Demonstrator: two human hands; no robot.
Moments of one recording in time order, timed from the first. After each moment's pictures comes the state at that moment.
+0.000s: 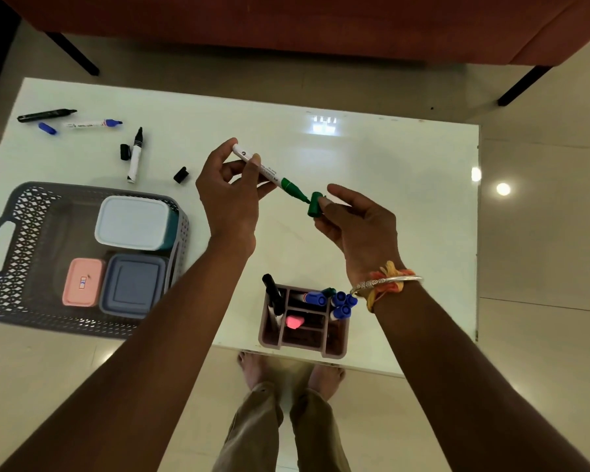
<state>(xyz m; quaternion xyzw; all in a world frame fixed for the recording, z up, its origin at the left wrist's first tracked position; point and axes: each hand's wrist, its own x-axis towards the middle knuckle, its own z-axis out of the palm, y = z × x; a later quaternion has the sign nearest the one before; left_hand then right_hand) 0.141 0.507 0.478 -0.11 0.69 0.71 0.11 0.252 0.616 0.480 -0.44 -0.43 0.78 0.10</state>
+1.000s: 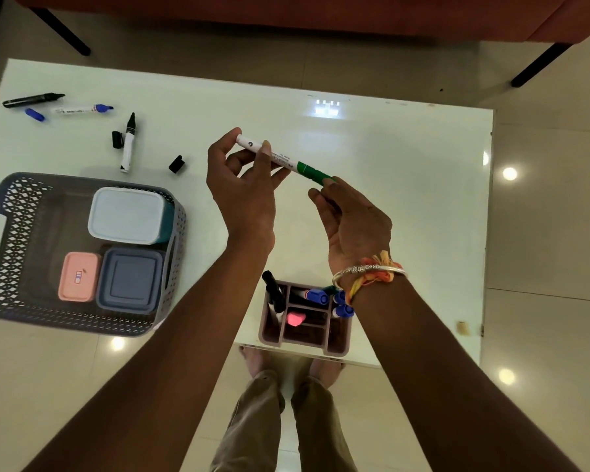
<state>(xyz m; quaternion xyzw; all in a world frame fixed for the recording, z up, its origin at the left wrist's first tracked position) 0.148 0.525 0.469 -0.12 0.65 0.75 0.08 0.231 0.601 0.483 -0.52 -0.21 0.81 0.19</state>
